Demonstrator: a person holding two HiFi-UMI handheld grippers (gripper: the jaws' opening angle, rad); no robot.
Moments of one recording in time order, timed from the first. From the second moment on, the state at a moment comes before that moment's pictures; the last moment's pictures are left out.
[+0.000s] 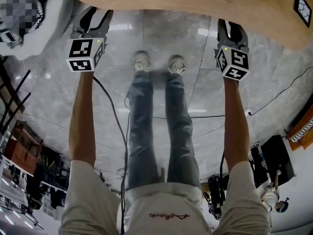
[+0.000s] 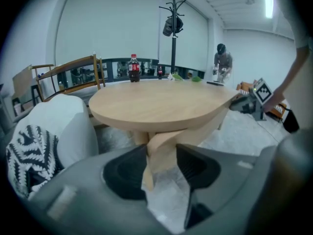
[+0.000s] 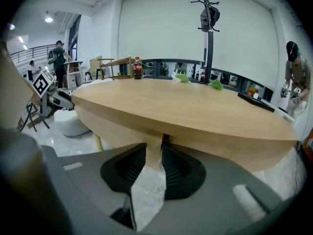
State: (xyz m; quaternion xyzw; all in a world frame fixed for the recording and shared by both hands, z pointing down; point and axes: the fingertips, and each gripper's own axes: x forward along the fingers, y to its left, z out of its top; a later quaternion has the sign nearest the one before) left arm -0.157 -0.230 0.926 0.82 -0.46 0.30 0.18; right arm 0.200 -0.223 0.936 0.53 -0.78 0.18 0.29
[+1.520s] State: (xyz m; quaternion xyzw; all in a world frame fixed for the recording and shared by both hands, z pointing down) left arm -0.158 -0.185 0.924 0.80 -0.49 0.28 0.20; right arm 0.176 -0.179 0.935 0.54 -0.77 0.23 0.24
